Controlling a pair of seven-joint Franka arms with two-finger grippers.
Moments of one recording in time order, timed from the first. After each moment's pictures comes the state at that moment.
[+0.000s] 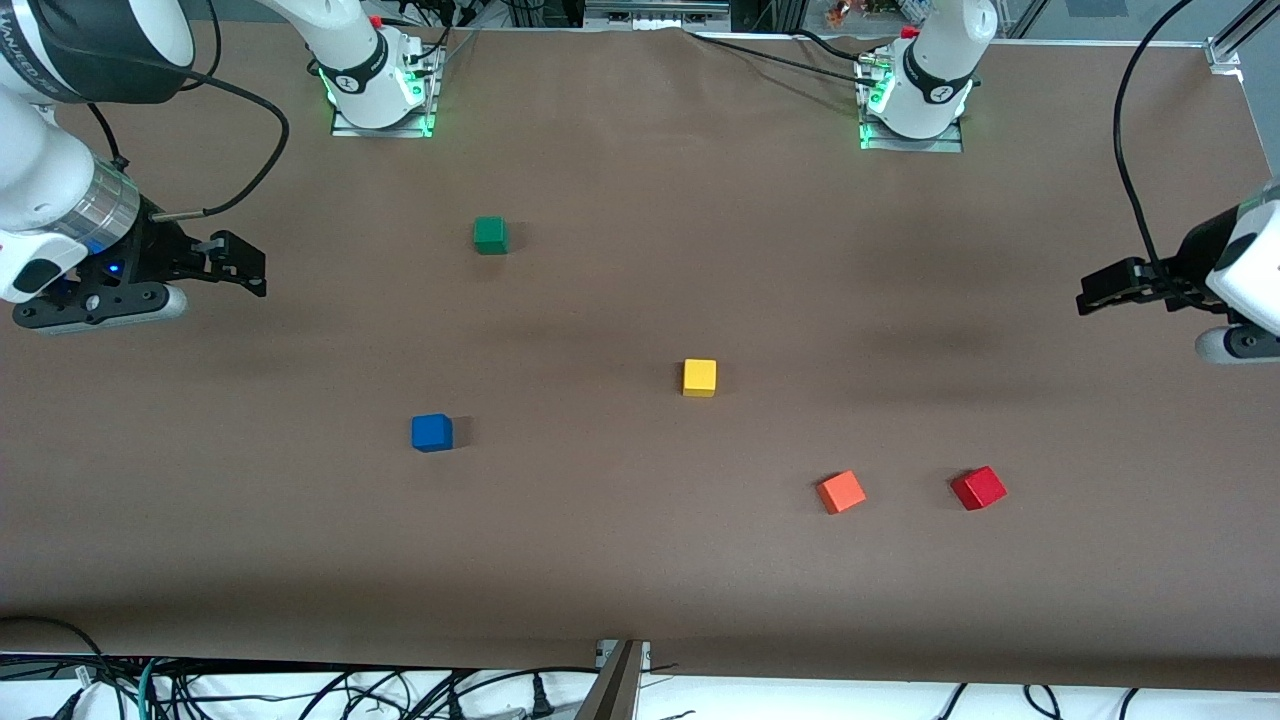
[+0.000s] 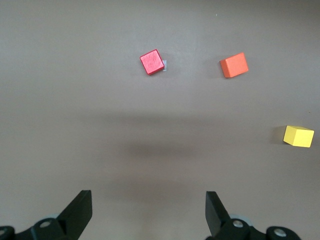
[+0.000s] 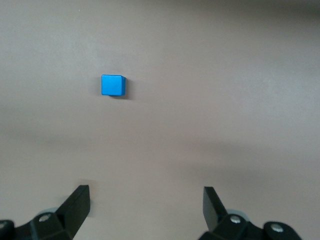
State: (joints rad) left arm 0.02 0.23 -0.04 -1.33 -0.01 1.45 -0.11; right arm 0.30 0.10 -0.20 -1.62 0.01 1.72 -0.06
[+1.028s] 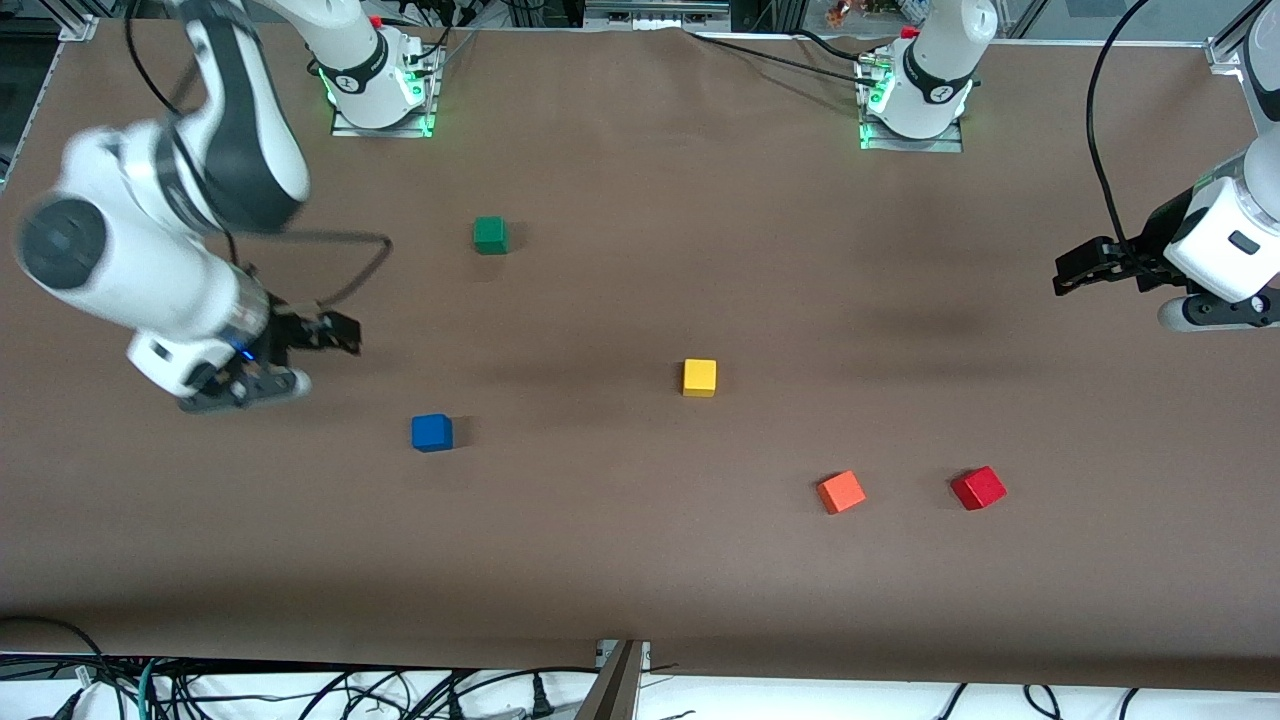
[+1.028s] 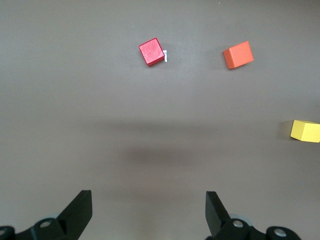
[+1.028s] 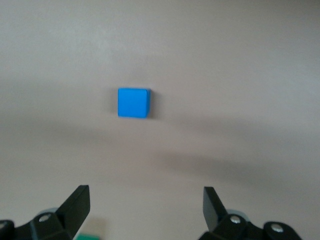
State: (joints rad) left arm 0.00 0.10 -0.03 -1.57 -0.01 1.59 -0.11; right arm 0.36 0.40 -0.19 -1.64 0.15 1.98 -0.06
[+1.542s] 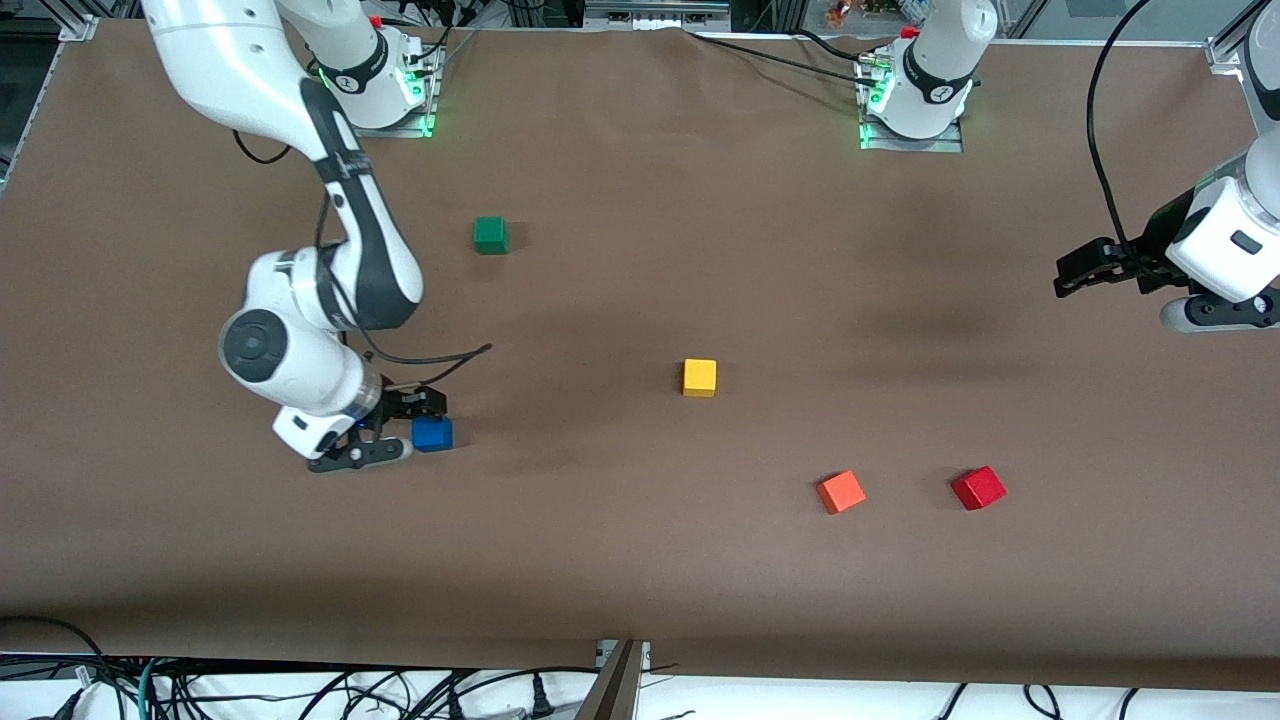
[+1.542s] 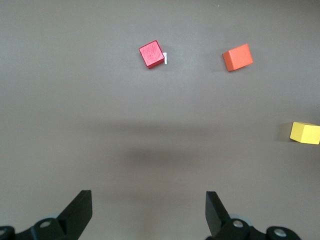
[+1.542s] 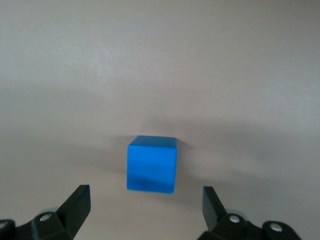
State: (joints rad) left arm 0.00 0.10 -0.02 -1.57 -0.01 1.59 -0.11; right arm 0.43 0.63 -0.19 -1.63 0.22 2.27 -0.05
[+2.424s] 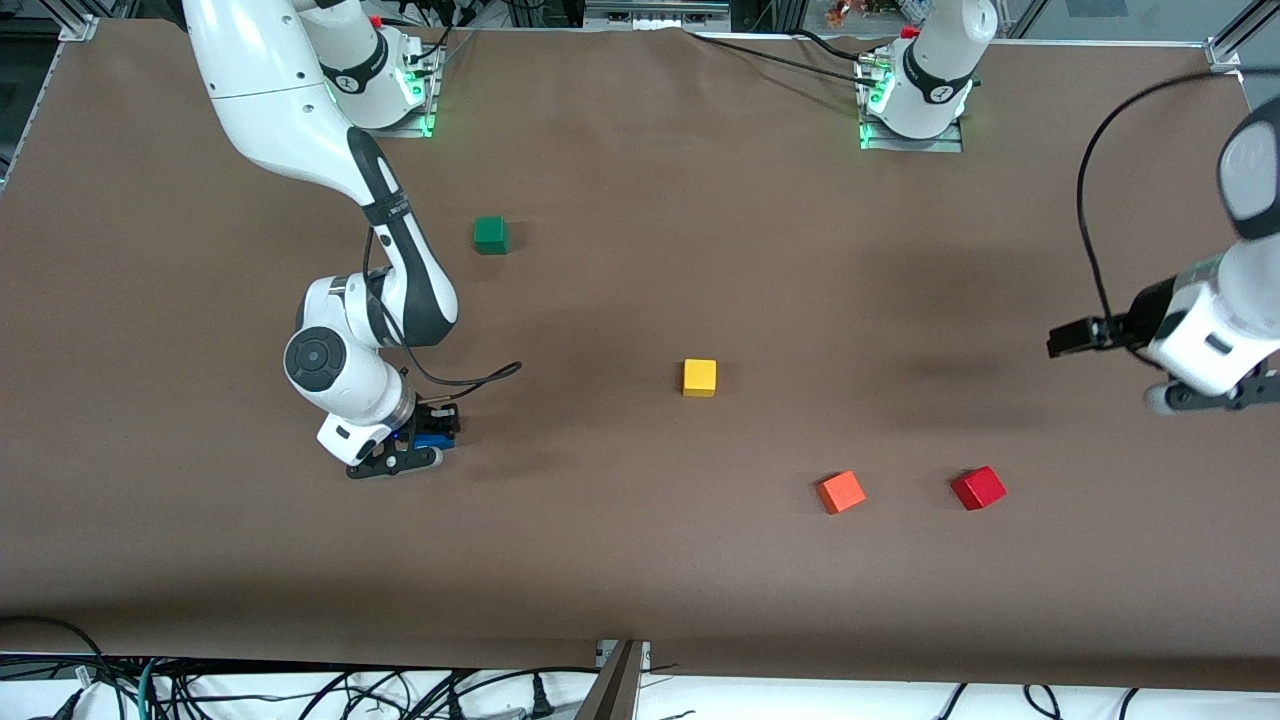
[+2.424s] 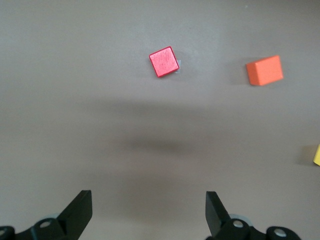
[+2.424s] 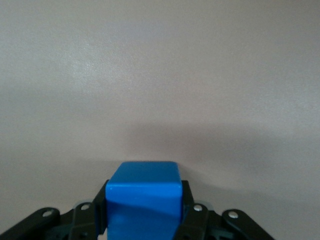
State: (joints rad) left arm 0.02 0.33 0.00 -1.47 -0.01 1.66 -0.11; right arm 0.44 0.73 -0.19 -1.65 0.22 2.43 -0.06
